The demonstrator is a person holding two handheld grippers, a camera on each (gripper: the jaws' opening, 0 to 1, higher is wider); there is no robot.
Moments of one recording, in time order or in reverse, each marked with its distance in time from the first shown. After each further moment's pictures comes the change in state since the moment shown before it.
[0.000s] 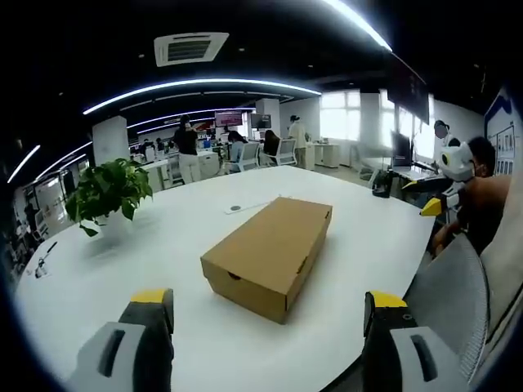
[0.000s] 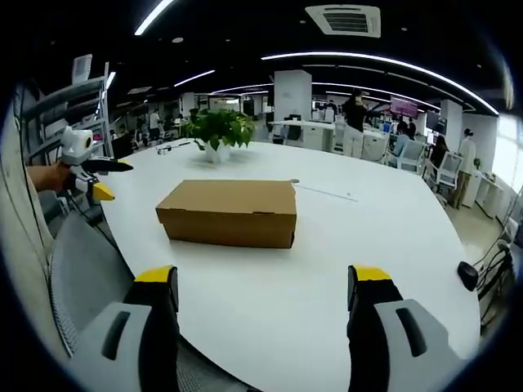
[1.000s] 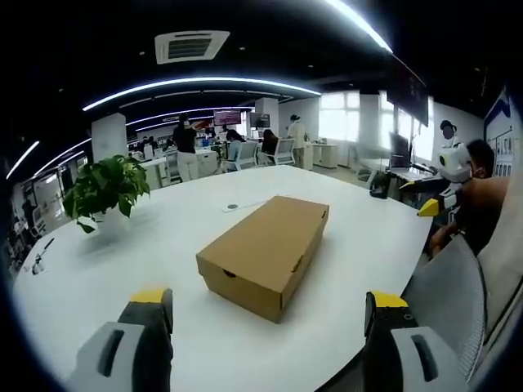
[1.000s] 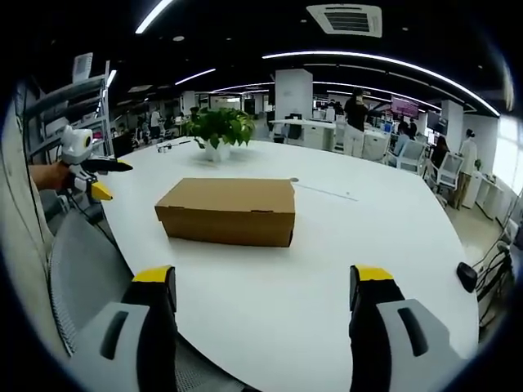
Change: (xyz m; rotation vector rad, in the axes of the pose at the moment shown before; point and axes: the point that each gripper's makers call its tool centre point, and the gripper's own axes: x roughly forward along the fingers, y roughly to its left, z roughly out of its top) left arm 0.002 -0.003 -0.006 -0.019 0.000 -0.018; right arm -0.001 -0.003 -0.002 -0.006 0.006 0.004
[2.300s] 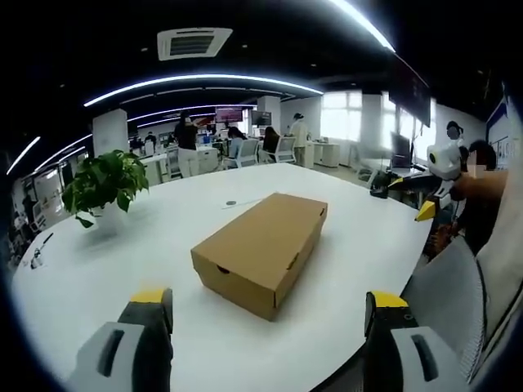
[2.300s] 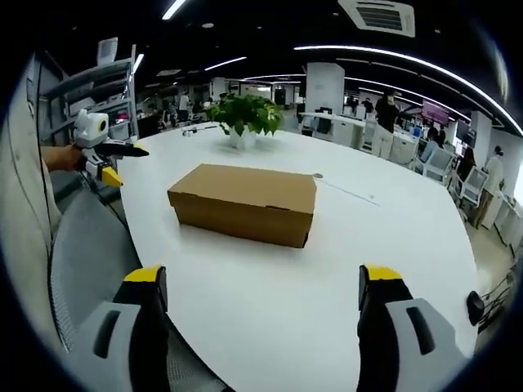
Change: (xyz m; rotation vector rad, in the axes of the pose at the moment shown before) left arm 0.005 -0.009 -0.003 -0.021 0.011 0.006; right arm 0.026 0.000 0.001 -0.107 0.061 0.150
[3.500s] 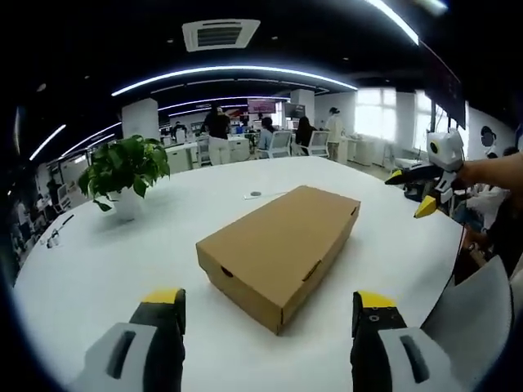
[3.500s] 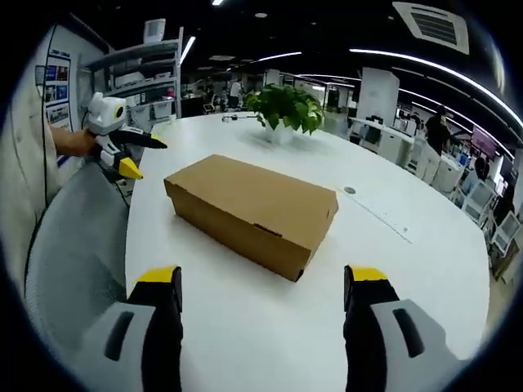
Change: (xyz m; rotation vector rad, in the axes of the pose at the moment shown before) left arm 0.049 0.006 -0.006 -0.064 0.046 0.182; right arm 0.078 -0.041 0.023 -0.188 0.032 0.240
